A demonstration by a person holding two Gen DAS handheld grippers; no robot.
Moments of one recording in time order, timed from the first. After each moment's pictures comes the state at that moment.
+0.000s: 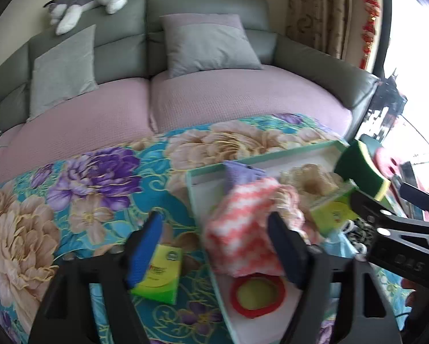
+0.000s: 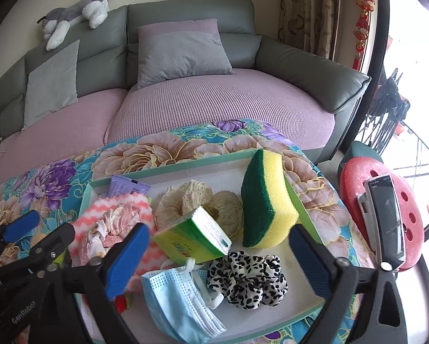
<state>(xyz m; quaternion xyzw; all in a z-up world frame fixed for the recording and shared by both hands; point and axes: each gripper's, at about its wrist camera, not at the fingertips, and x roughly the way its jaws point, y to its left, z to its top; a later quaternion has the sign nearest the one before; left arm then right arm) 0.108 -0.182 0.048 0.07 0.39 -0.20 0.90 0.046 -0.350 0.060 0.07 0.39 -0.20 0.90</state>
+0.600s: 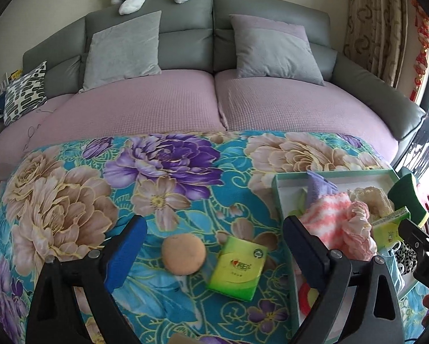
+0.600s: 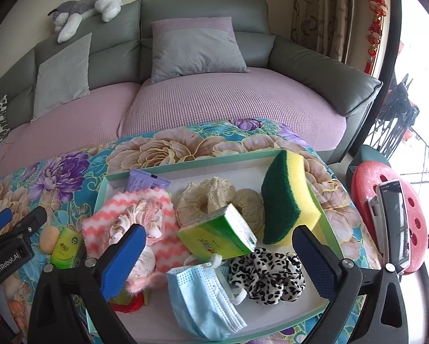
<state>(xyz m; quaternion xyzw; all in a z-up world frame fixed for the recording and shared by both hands) 0.123 -0.110 0.045 0.02 0.40 -0.08 0.91 0.056 -0.325 0.059 0.05 0.40 -0.18 0.90</state>
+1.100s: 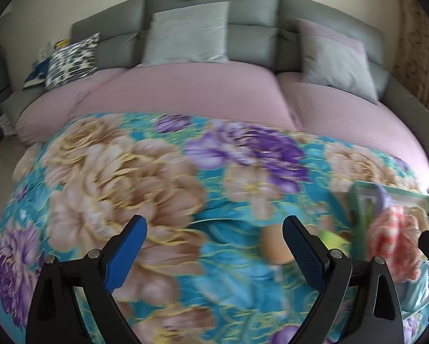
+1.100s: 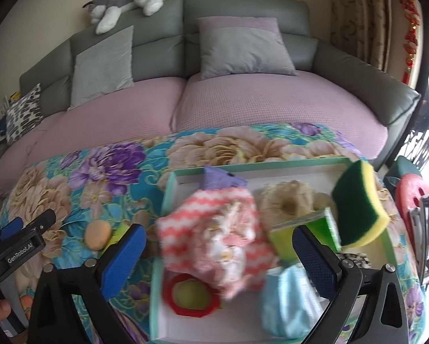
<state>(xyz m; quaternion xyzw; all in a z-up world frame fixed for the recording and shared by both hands) 0.119 -0.010 0.034 -0.03 0.41 0.04 0.91 0.080 -0.254 0.057 0.06 0.40 -0.08 0.91</state>
